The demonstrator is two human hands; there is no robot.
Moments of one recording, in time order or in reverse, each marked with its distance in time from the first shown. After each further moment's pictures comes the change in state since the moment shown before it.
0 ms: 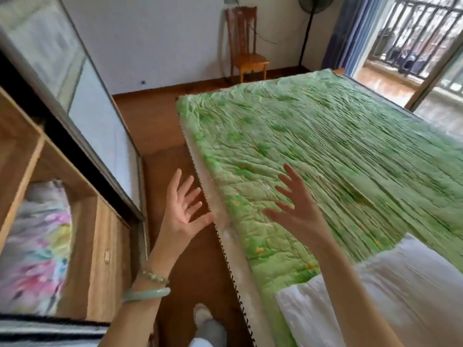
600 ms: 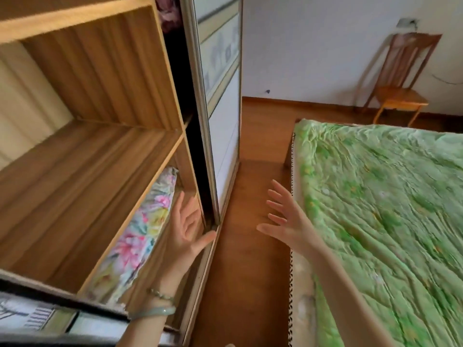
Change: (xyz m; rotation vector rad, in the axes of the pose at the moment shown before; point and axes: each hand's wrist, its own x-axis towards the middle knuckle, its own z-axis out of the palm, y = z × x) left_hand 0.040 -0.029 -0.212 0.109 0.663 -0.041; right_hand 0.222 -0.010 0.242 -0.059 -0.644 -0.083
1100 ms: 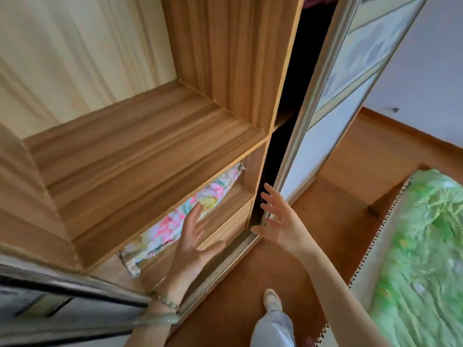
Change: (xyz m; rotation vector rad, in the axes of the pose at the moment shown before) left_hand 0.052 -0.050 -0.037 0.035 0.472 -0.142; right_hand 0.207 0.022 0.087 -0.034 -0.605 -0.046
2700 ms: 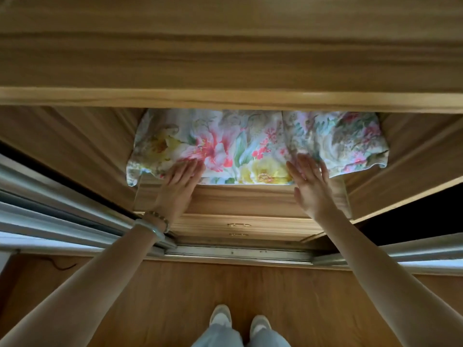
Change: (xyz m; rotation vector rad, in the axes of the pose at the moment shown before) left_hand 0.100 -0.316 -0.077 1.642 0.454 -0.221; right_hand 0.359 0.325 0.081 -1.145 -0.387 -0.918
